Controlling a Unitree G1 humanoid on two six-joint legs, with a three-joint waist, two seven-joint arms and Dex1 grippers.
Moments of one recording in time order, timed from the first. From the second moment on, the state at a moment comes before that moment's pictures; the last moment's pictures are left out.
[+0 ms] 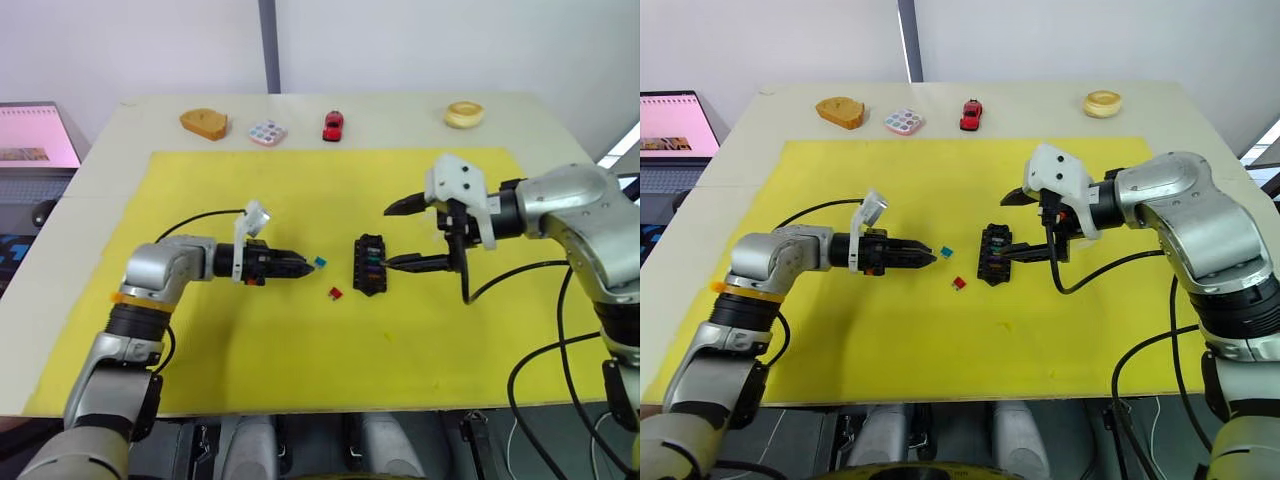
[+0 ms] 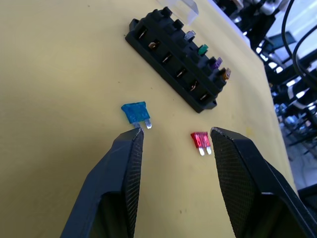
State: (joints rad) left arm -0.68 0.50 -0.11 0.23 -0.49 0.94 -1.16; right arm -0.76 -0.91 0.16 -0.30 0.39 0.78 1.21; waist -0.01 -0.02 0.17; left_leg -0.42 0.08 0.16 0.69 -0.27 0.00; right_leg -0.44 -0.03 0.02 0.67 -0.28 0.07
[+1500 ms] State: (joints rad) left arm -0.78 0.37 -0.13 0.50 -0.45 0.93 -1.17; right arm -0.74 -0.92 0.18 -0.31 0.38 0.79 1.17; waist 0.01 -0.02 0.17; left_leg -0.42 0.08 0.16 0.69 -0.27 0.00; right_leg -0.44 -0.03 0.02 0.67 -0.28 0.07
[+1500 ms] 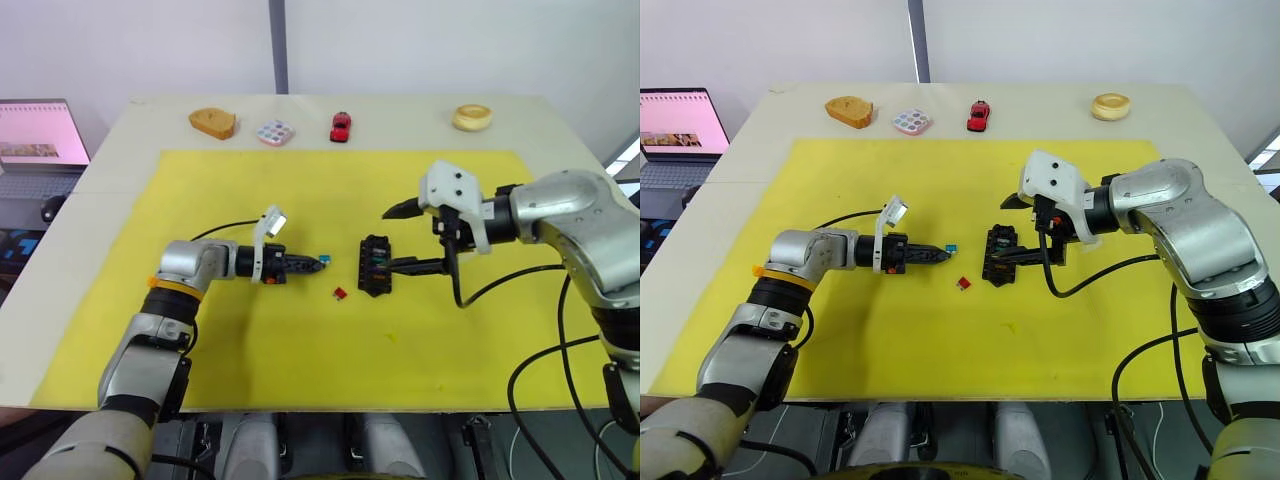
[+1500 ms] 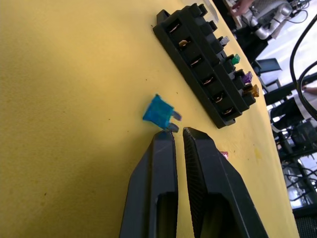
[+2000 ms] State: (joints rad) left arm -0.79 0.38 -0.12 0.53 -0.45 0.96 -1.16; right arm -0.74 -0.92 0.19 -0.31 0.37 0.79 1.17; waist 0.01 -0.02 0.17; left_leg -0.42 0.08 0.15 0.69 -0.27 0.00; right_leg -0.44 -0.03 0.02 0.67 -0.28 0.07
